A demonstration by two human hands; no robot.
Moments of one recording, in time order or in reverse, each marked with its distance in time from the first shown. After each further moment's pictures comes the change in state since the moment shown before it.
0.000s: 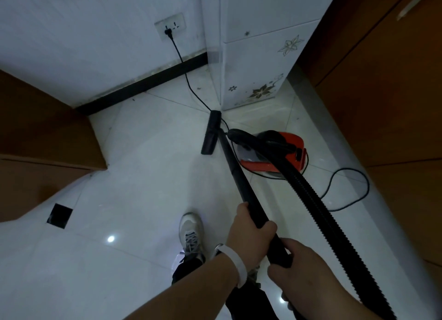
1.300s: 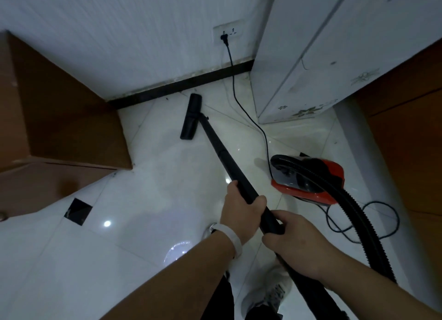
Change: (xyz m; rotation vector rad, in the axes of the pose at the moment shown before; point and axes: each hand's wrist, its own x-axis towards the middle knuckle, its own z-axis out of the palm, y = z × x) left_hand 0.097 0.029 -0.183 -0.238 0.151 -0.001; right_hand 0.082 -0.185 0.070 -0.068 -0.130 -0.136
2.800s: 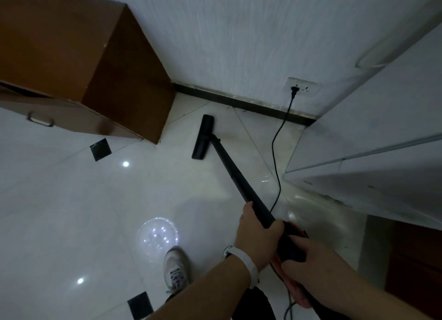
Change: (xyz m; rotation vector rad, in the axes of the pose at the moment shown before) left_hand 0.072 0.108 0.105 -0.374 0.394 -0.134; right_hand 0.076 -0.114 -0.184 -0.671 -0.346 -0.067
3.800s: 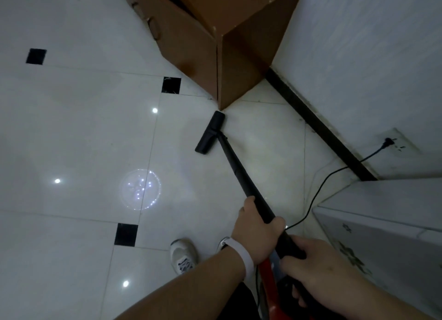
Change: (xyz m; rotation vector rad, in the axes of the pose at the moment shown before) left_hand -0.044 -0.069 -0.107 -0.324 0.246 -0.040; right_hand 0.004 -0.072 0.111 -0.506 -0.122 -0.031
